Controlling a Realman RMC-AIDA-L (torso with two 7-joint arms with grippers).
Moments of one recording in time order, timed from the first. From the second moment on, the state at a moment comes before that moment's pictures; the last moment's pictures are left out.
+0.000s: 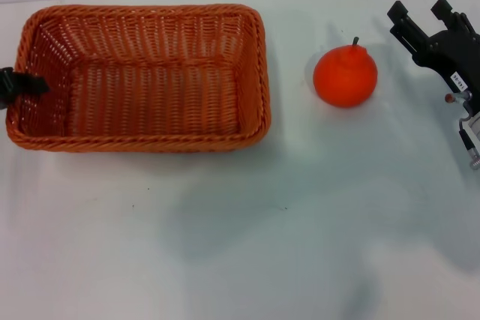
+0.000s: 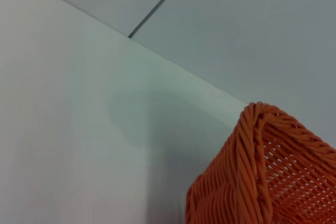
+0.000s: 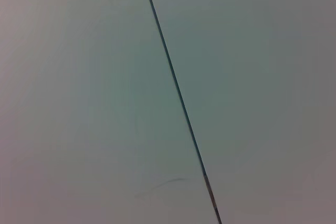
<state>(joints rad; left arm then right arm) -0.59 -2.16 0.36 0.99 2.48 1.36 -2.42 0.40 2.10 -1.69 -0.12 0.06 -1.26 -2.55</state>
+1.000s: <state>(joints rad) -0.53 -2.16 0.45 1.15 2.38 1.34 -2.39 0.39 2.10 -1.69 -0.12 0.06 -1.26 -2.55</state>
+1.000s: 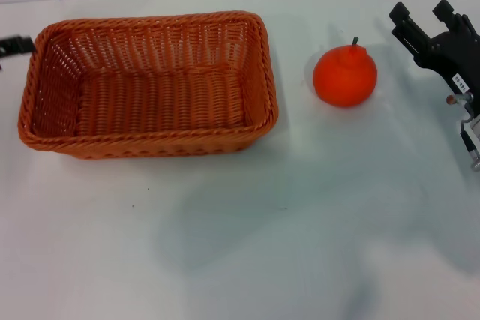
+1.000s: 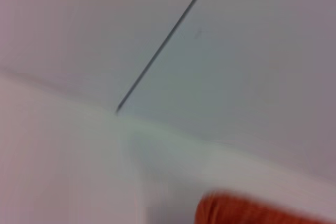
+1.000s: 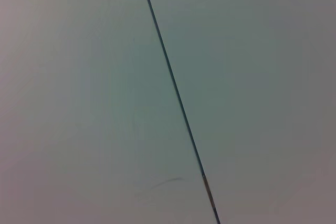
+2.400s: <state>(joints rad) -0.36 -2.17 0.44 0.62 1.24 1.50 -1.28 0.46 2.09 -1.70 -0.13 -0.15 -1.02 -2.50</state>
